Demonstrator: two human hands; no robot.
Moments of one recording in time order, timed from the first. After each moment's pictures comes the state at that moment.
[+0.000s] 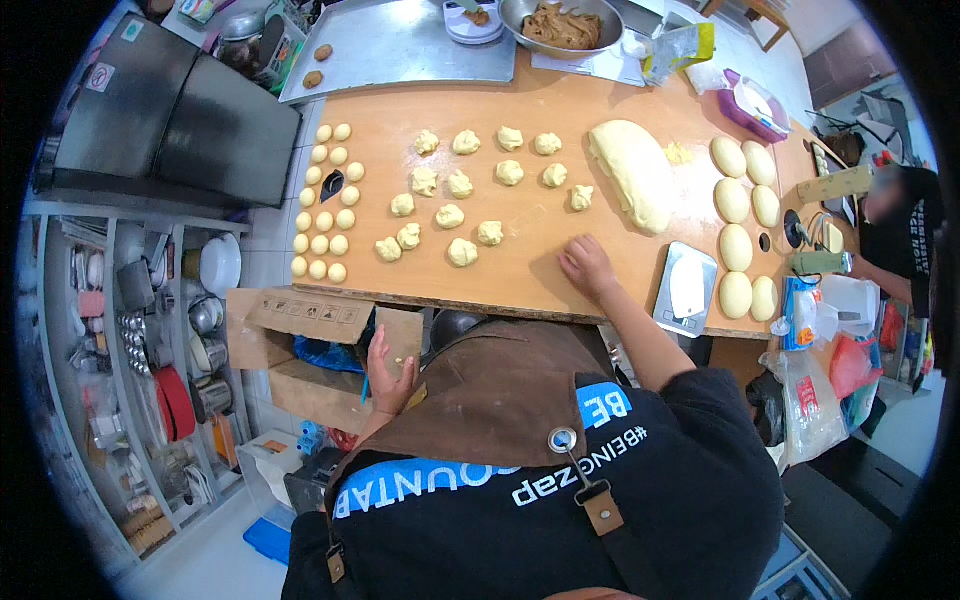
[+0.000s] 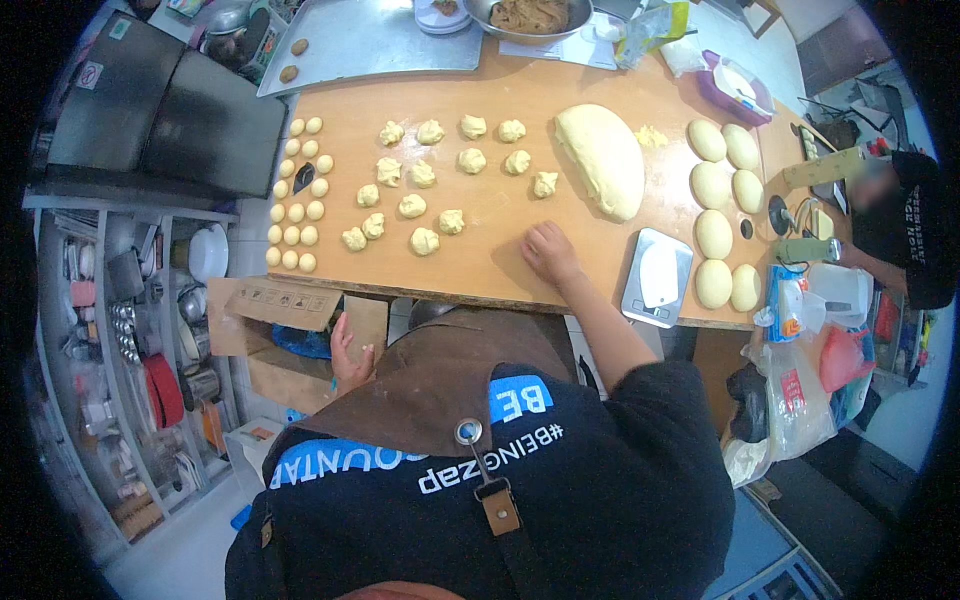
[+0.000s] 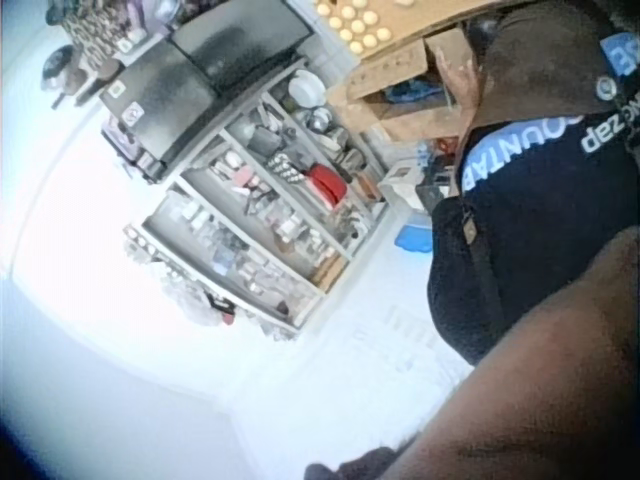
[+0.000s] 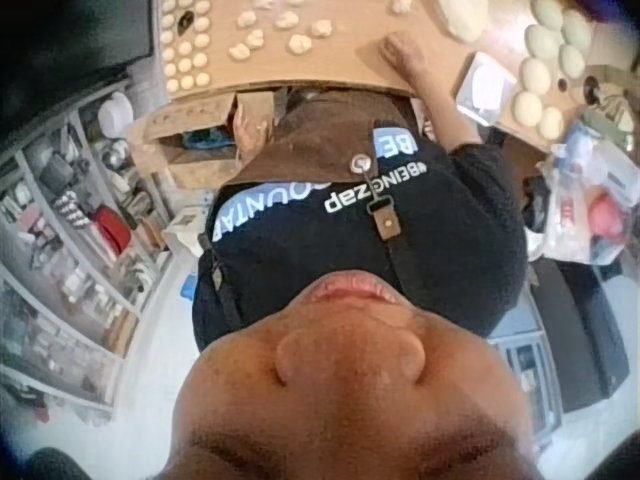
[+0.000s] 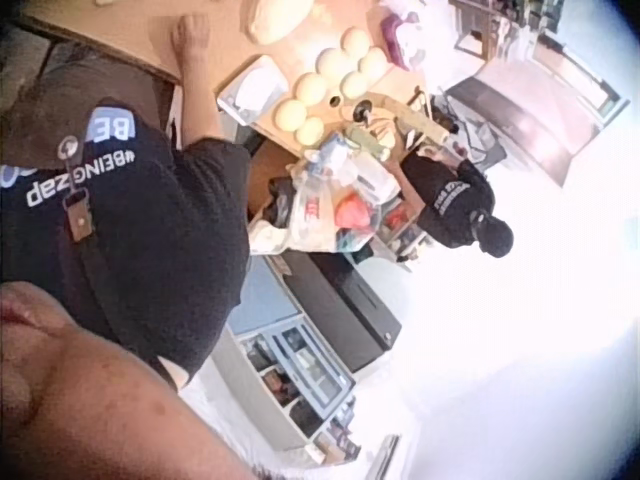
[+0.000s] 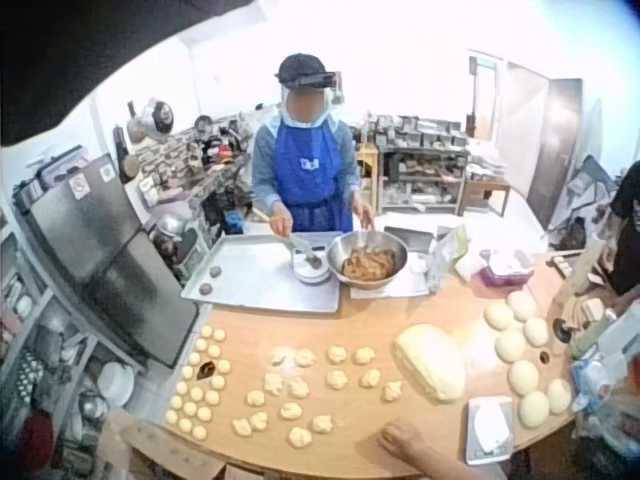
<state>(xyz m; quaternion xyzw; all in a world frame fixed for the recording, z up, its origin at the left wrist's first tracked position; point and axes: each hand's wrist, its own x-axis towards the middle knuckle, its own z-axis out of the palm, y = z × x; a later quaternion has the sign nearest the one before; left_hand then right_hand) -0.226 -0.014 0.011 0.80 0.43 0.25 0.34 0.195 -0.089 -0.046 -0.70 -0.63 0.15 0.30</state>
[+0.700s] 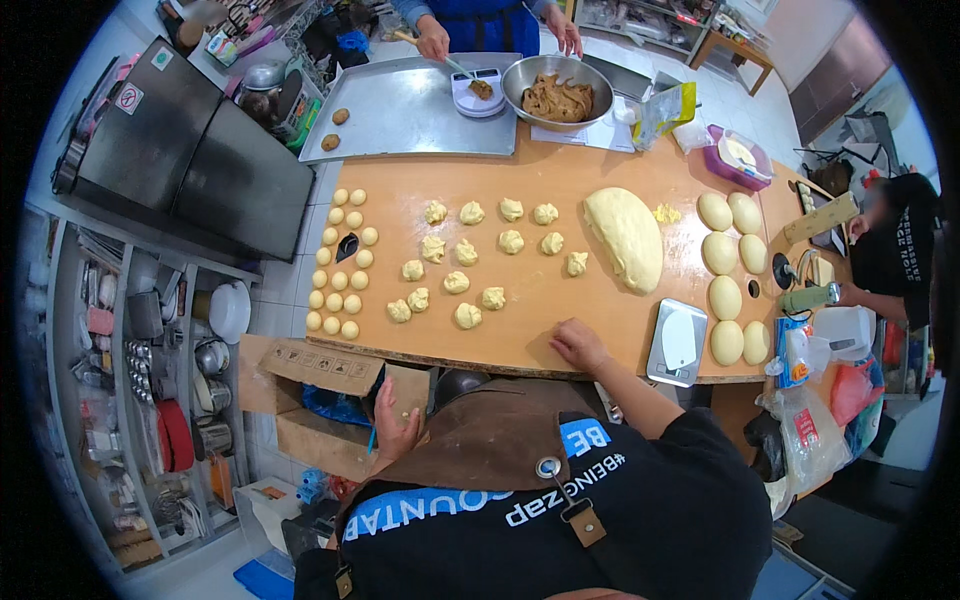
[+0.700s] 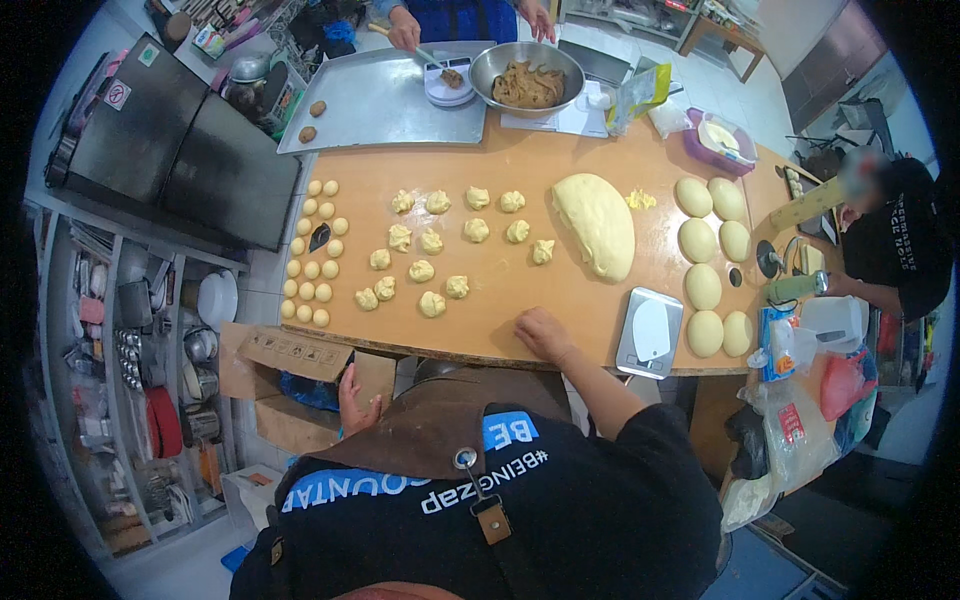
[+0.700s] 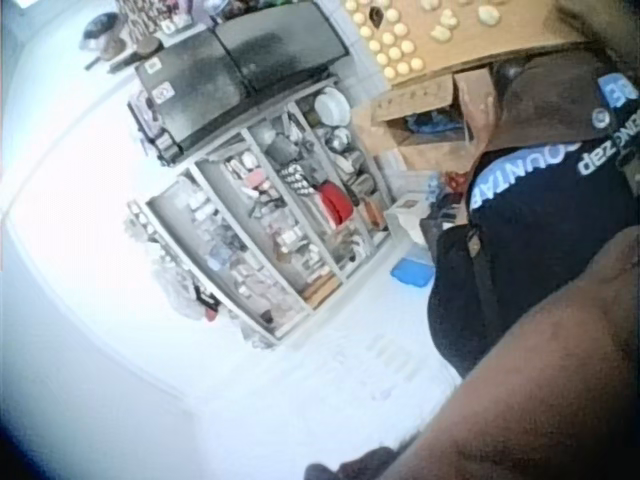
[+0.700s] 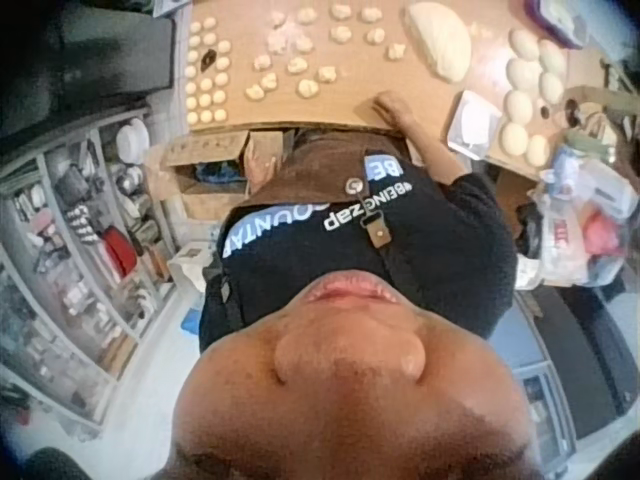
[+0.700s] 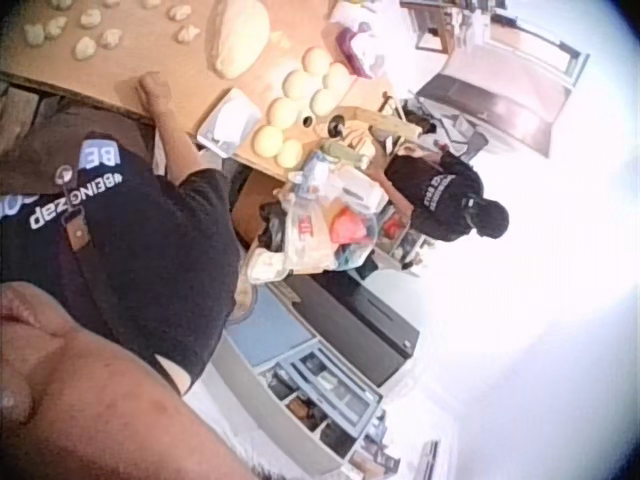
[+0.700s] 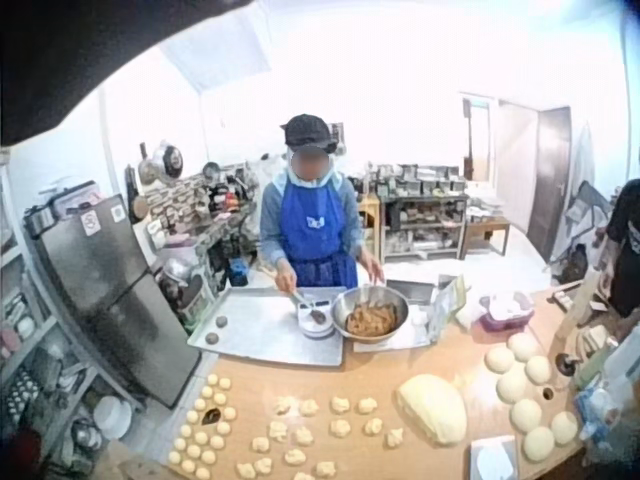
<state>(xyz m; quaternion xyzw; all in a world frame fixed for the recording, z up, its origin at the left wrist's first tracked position) -0.225 -0.007 0.016 0.80 0.43 0.24 0.35 0.182 -0.108 -0.053 -0.64 -0.66 0.13 0.37</state>
